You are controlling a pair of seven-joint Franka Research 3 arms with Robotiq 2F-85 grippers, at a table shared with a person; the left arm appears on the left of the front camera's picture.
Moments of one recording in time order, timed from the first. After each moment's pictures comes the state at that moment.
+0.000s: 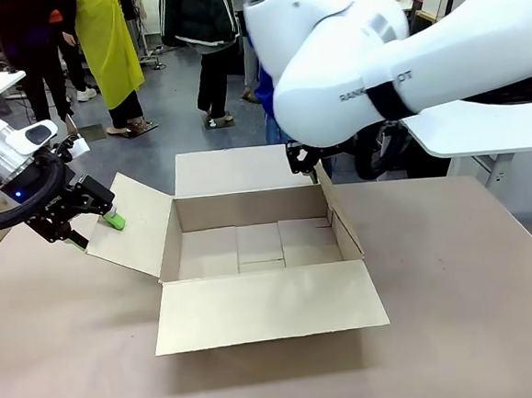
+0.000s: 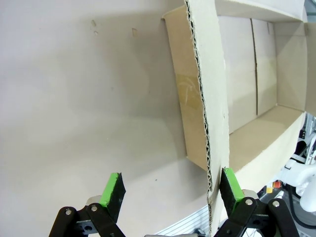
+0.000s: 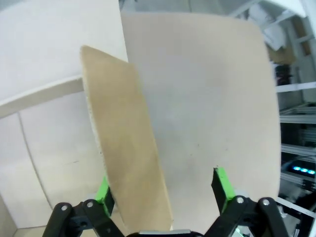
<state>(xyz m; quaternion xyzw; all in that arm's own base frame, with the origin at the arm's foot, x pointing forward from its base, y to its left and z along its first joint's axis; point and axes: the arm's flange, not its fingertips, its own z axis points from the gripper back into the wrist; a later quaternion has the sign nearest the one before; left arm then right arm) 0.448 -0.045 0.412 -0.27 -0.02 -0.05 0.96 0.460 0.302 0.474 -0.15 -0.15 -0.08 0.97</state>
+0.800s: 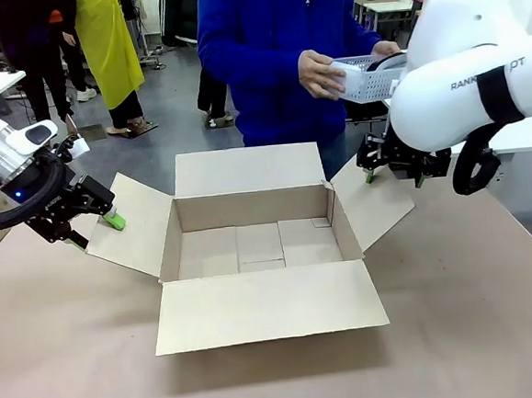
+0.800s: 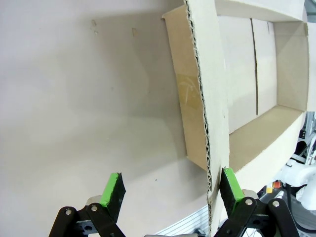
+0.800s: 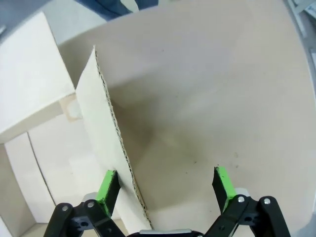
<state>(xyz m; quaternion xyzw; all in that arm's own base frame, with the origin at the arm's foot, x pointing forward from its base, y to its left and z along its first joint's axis) 0.448 -0.045 0.412 -0.27 -0.02 -0.05 0.96 0.463 0.156 0.451 0.01 -0.15 -0.13 0.98</state>
